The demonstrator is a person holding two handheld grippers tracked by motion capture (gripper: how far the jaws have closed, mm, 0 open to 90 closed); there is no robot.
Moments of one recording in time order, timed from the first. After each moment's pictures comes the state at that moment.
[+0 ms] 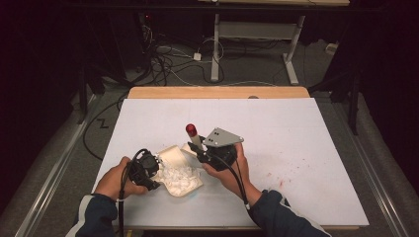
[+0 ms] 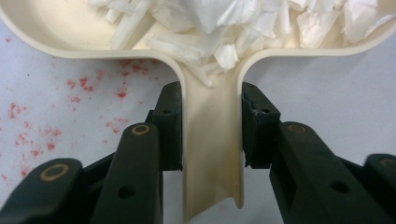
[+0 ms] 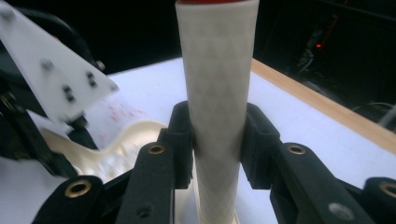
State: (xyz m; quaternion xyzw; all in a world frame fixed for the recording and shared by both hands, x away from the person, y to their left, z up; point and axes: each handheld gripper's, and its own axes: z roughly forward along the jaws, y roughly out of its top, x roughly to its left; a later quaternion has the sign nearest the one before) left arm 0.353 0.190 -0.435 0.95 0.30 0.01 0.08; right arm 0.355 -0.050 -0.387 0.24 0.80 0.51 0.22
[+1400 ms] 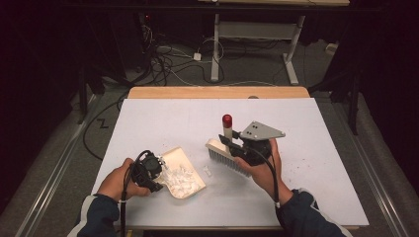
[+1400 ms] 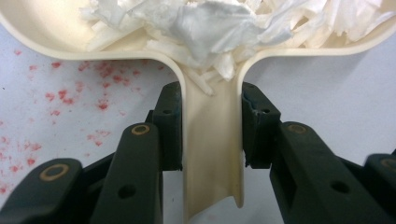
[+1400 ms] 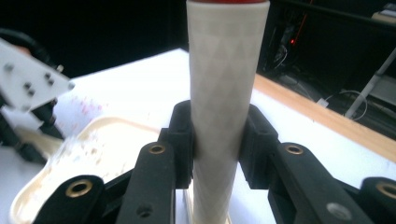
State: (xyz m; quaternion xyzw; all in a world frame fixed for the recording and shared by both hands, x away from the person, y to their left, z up) left arm 0.351 0.182 -0.438 0.96 0.28 0.00 0.08; right arm 0.354 -0.135 -0.367 0.27 0.79 0.50 0.24
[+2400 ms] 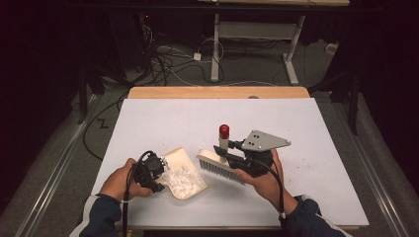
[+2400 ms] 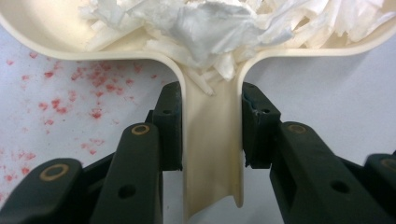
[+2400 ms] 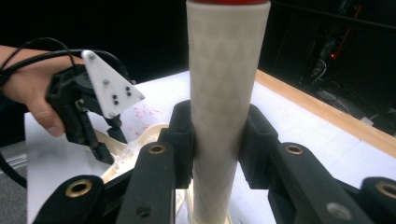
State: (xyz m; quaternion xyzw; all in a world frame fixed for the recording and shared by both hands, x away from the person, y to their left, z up) left arm 0.351 0.176 -0.439 0.96 0.28 0.00 0.07; right arm 0.330 -0.130 -0.359 0.22 0.79 0.54 0.19
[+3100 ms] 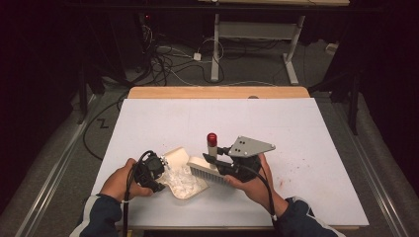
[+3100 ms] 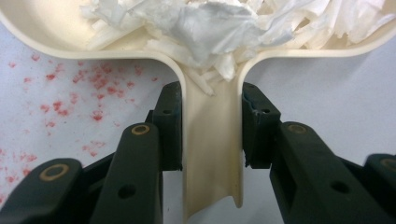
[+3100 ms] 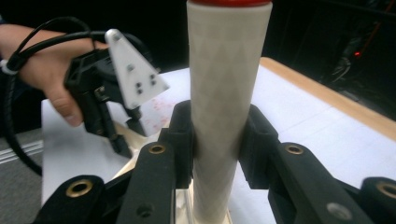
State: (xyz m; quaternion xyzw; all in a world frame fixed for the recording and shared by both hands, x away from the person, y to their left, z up) left arm 0.351 0.176 -0.438 0.96 0.28 0.00 0.08; right arm 0.328 -0.110 -0.369 0.20 0.80 0.54 0.18
